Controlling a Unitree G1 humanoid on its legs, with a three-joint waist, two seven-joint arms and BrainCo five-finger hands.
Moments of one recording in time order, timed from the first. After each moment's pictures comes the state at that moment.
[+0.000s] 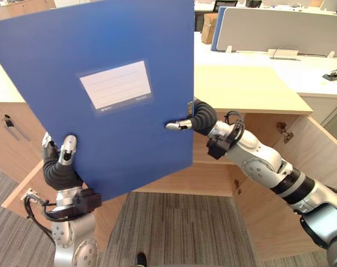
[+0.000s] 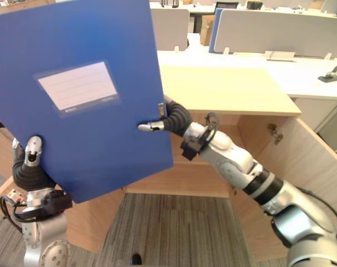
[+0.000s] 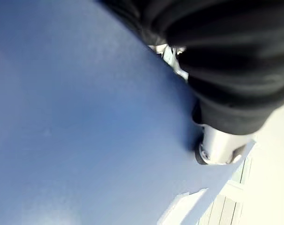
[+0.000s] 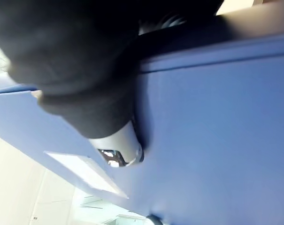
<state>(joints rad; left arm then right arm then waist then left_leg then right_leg) 0.25 0.17 0.01 -0.58 -0.59 -0.34 0.05 -0.77 -0.76 0.74 -0.08 1.15 -0.12 0.23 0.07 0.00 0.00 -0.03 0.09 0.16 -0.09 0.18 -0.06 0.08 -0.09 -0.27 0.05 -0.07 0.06</state>
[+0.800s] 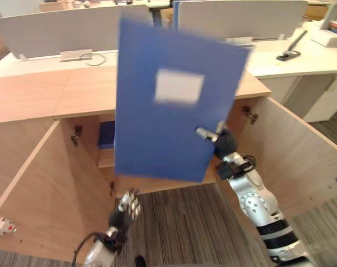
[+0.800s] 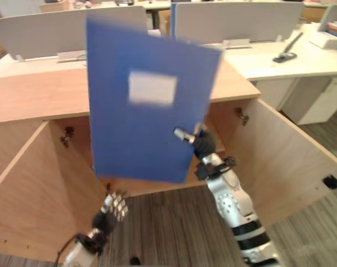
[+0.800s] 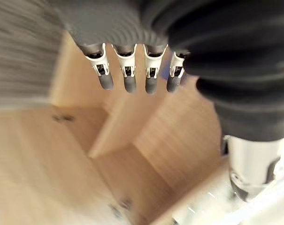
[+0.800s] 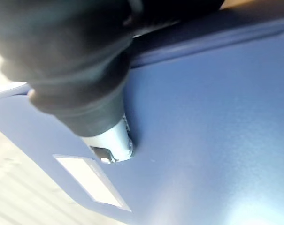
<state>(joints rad) 0.29 0.29 -0.32 0.41 -0.99 -0.03 -0.22 -0.21 -0.24 0.17 -0.18 0.89 -0.12 0.15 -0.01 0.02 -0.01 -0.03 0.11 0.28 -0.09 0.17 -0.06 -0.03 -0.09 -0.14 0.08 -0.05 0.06</state>
